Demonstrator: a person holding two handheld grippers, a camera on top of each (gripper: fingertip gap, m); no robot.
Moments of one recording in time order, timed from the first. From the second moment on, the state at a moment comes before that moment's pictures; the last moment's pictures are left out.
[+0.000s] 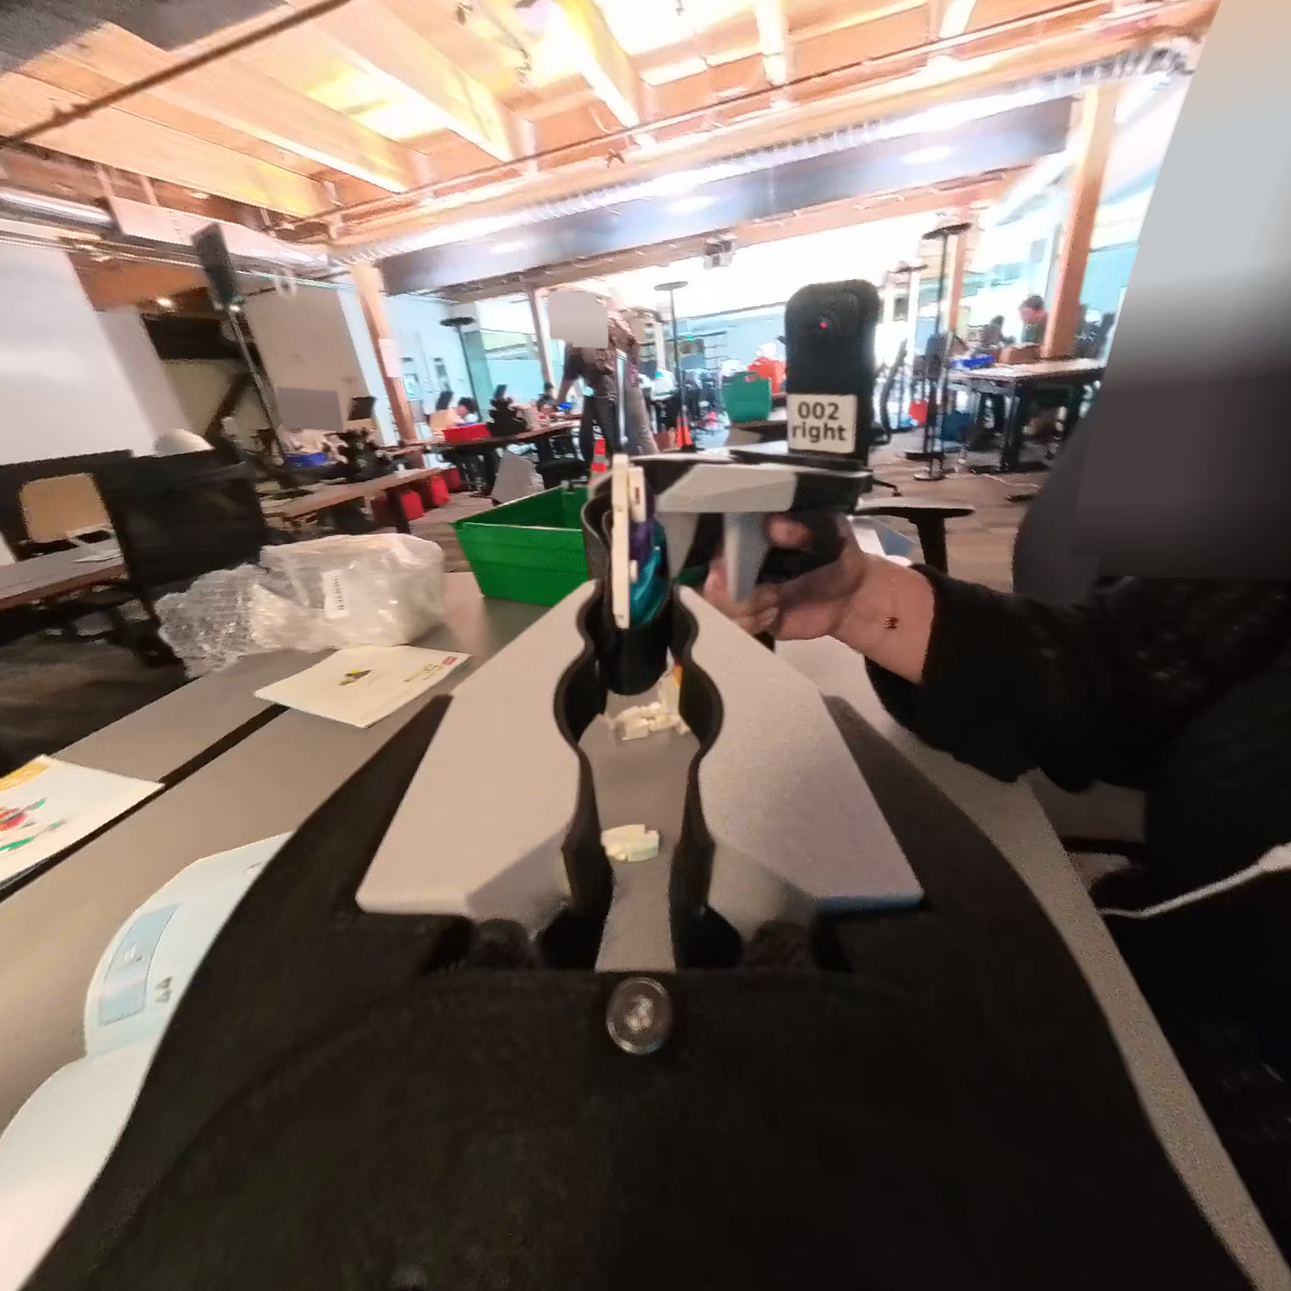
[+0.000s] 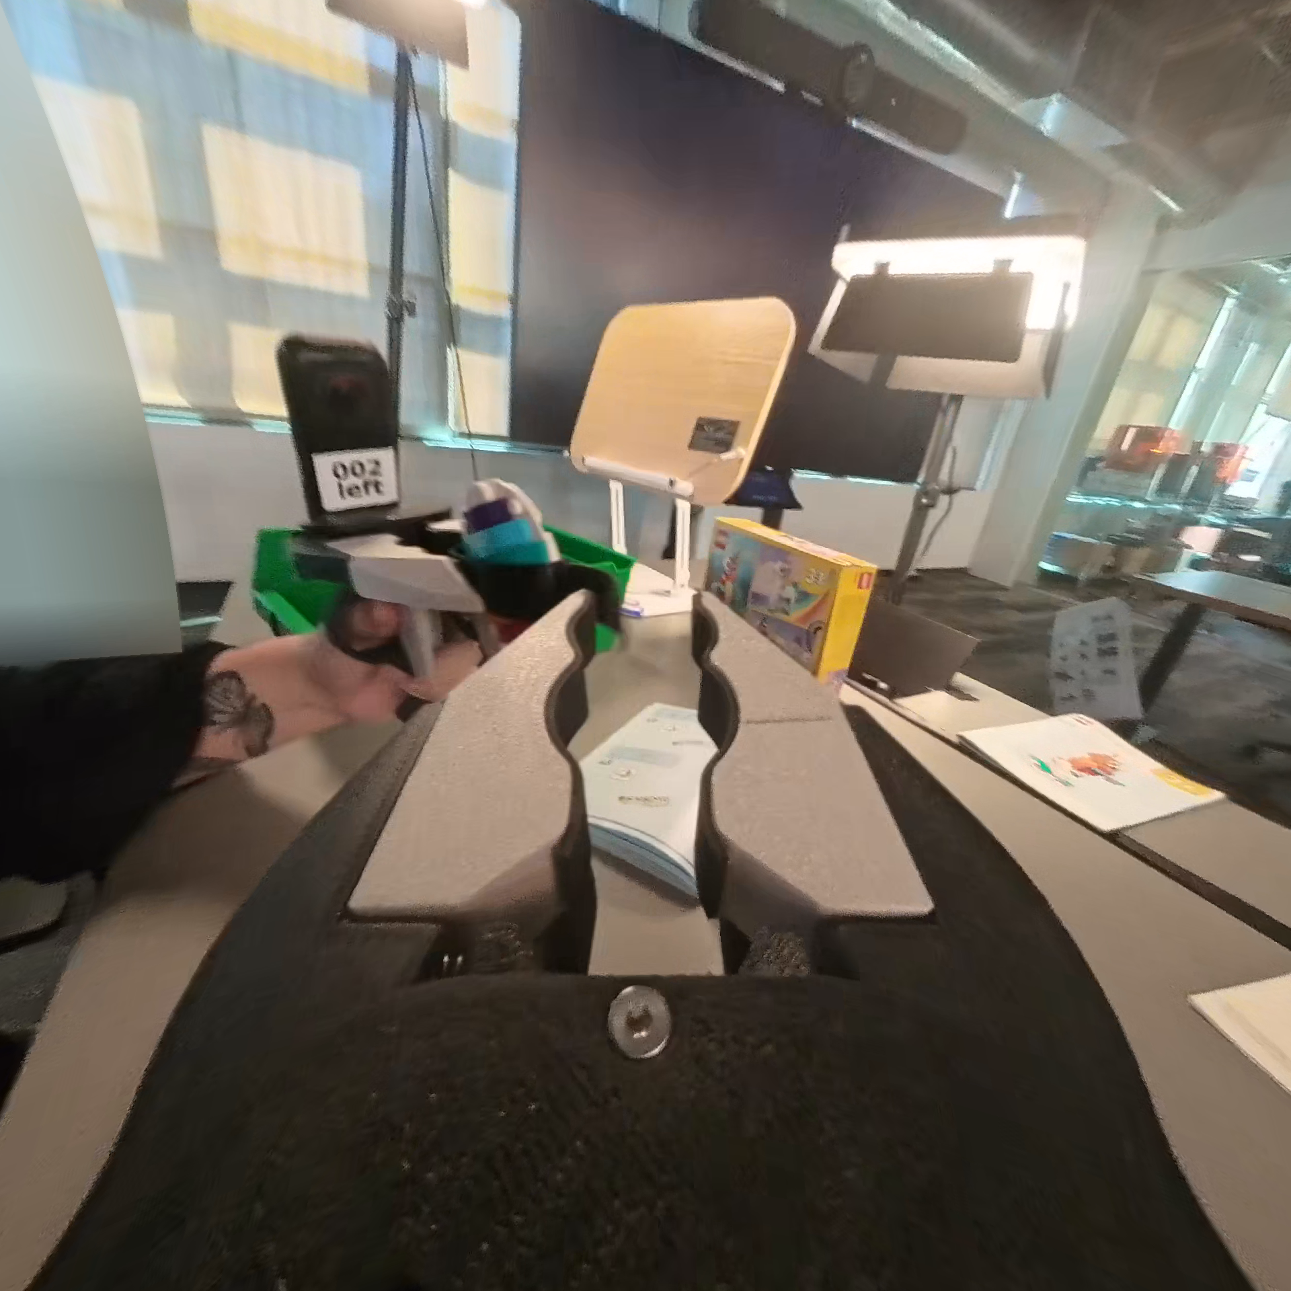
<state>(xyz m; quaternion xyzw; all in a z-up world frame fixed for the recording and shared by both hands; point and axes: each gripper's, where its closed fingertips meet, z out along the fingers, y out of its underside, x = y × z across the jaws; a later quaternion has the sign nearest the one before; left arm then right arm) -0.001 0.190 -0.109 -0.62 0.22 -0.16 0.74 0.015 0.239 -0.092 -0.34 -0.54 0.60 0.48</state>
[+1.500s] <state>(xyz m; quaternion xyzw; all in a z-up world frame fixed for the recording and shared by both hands) 0.043 0.199 -0.175 -0.69 0.39 -0.03 0.61 0.005 0.199 -0.202 0.11 -0.73 -0.10 0.67</state>
